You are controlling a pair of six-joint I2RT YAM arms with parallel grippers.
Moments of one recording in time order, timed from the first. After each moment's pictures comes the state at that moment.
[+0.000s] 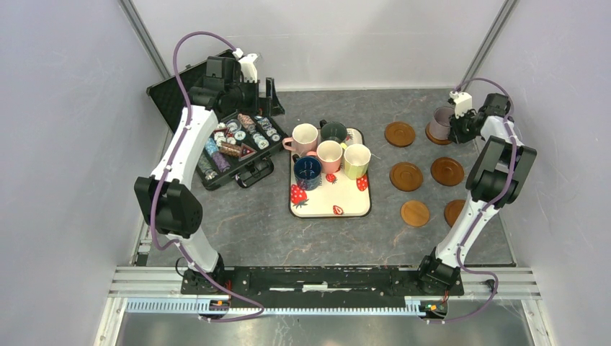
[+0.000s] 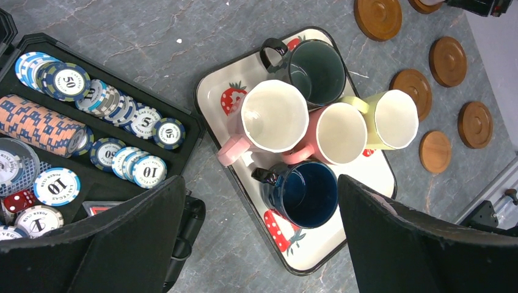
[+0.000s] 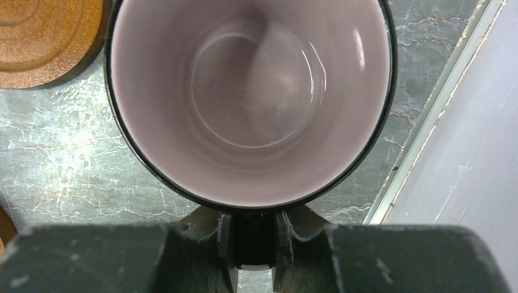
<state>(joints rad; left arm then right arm) -0.19 1.73 1.77 -0.72 0.47 -0.07 -0.44 2.14 1.66 -0.50 -0.45 -0.77</state>
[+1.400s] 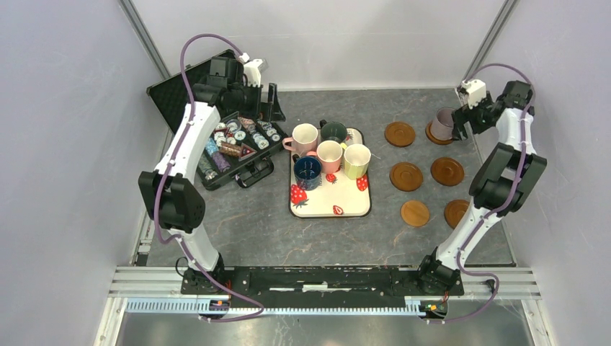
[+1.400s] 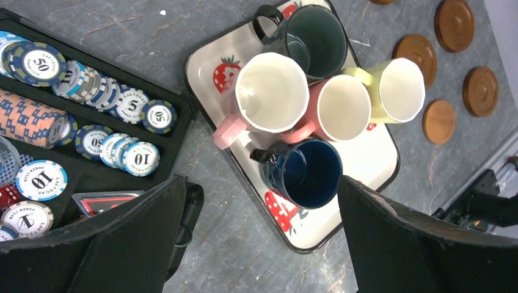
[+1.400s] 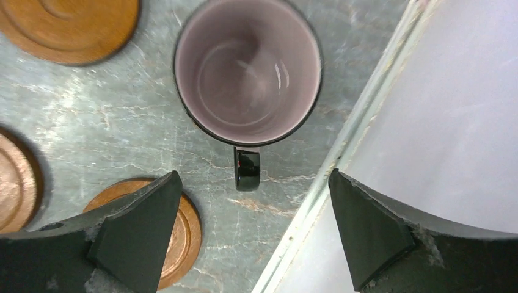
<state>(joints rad) -0.19 1.78 1.80 -0.80 0.51 -0.02 -0.48 2.08 1.74 -0.65 -0.51 -0.89</state>
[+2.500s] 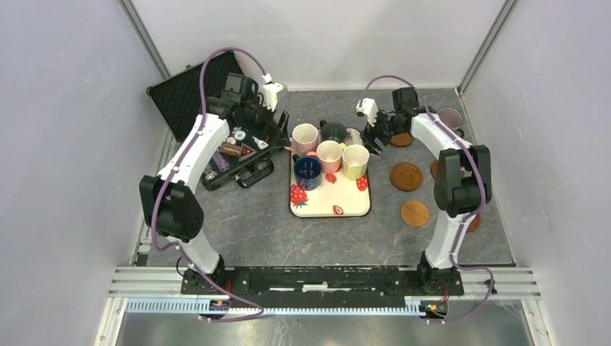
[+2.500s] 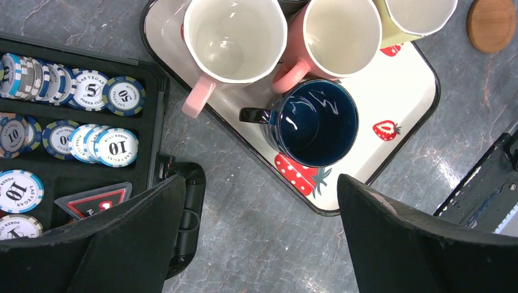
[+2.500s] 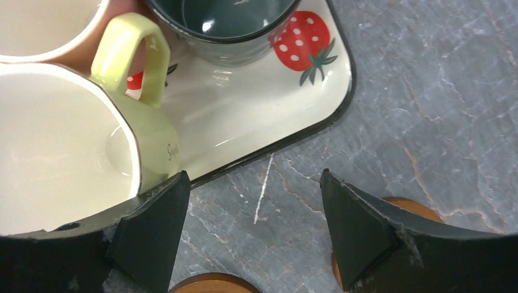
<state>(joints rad) -0.28 1.70 1.63 -0.83 0.50 0.25 0.13 1.94 1.51 -0.59 -0.60 -0.89</state>
